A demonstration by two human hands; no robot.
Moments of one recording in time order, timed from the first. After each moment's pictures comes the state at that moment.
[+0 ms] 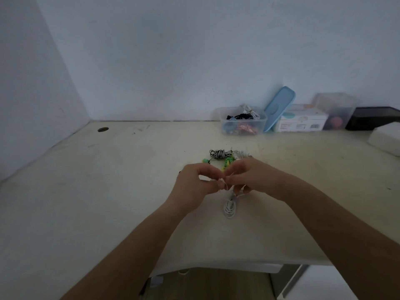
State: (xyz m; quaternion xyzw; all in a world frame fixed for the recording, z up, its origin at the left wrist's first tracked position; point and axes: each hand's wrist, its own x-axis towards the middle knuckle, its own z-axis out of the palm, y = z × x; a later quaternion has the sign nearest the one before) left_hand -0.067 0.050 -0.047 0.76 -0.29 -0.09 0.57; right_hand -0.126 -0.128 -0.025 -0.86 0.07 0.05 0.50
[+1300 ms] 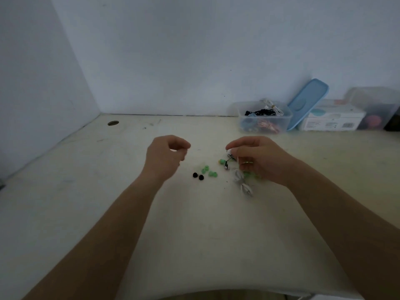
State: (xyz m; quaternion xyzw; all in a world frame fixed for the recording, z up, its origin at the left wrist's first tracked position) left_hand 0.029 0.099 -0.029 0.84 -0.16 0.05 0.51; right_hand -0.061 -0.126 -0.022 -0.71 0.06 -0.01 0.71
